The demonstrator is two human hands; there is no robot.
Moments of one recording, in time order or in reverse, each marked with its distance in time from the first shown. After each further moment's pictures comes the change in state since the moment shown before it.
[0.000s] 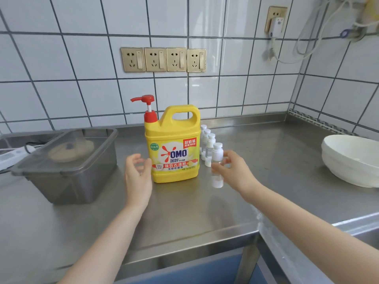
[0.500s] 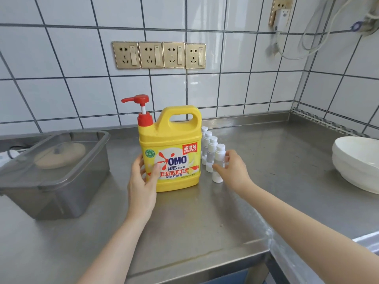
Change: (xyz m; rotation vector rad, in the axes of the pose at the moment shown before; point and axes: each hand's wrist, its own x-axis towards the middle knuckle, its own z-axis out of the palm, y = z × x) left_hand 0.011 -0.017 0.026 -0.143 -0.150 -0.024; right_hand 0.059 0.027 0.018 -0.179 0.097 -0.003
